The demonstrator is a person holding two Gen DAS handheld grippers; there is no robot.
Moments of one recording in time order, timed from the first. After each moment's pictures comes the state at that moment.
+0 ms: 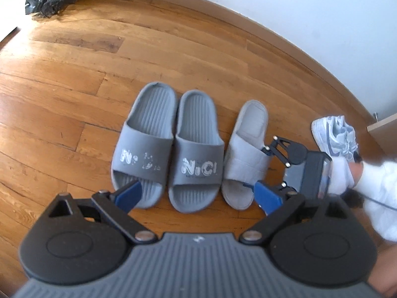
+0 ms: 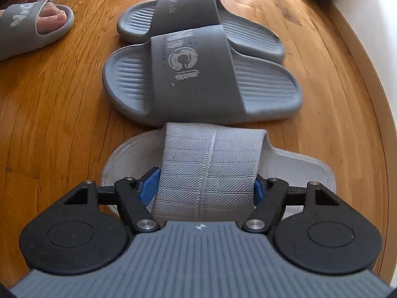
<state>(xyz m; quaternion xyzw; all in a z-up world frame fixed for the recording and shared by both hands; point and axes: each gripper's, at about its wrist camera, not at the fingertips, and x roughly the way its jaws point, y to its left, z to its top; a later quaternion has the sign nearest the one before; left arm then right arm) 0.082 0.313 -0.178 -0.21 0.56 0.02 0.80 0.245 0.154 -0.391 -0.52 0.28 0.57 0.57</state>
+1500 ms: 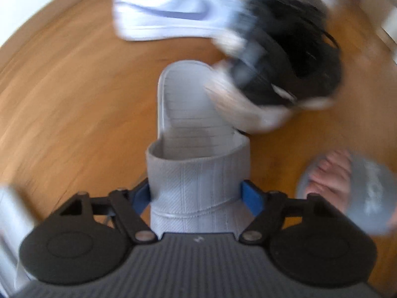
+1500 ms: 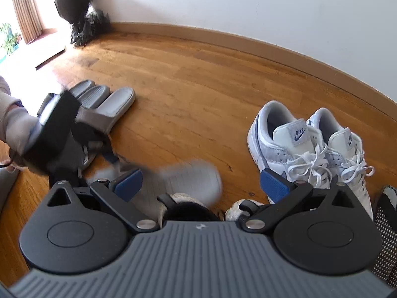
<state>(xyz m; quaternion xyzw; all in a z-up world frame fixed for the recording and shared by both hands) 0.187 -0.004 -0.368 0.14 0.54 -0.23 0.80 0.306 -0.181 -0.268 -0.14 0.40 0.32 0.85</state>
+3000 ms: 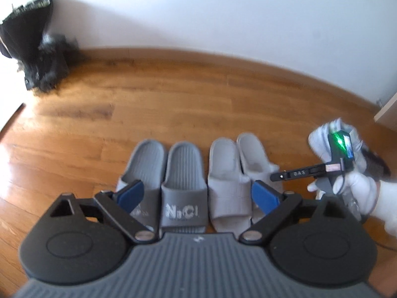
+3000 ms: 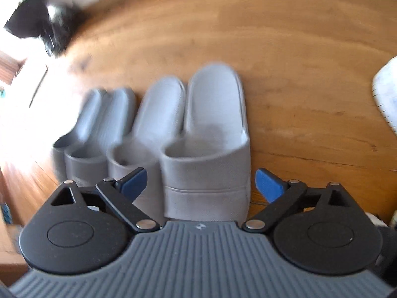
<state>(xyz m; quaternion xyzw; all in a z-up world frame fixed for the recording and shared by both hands) 0.072 0.249 -0.087 -0.08 0.45 0.04 0.89 0.367 0.049 -0.300 0.05 0.57 0.26 0.78</state>
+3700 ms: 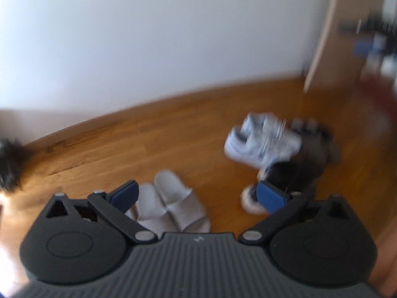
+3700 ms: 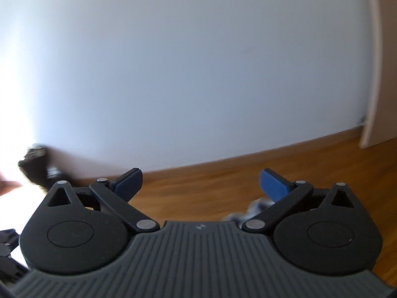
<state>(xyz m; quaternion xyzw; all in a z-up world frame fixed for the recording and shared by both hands) 0.114 0.016 -0.049 0.08 0.48 -0.11 0.87 0.262 -0.213 0.007 0.09 0.25 0.08 0.96</state>
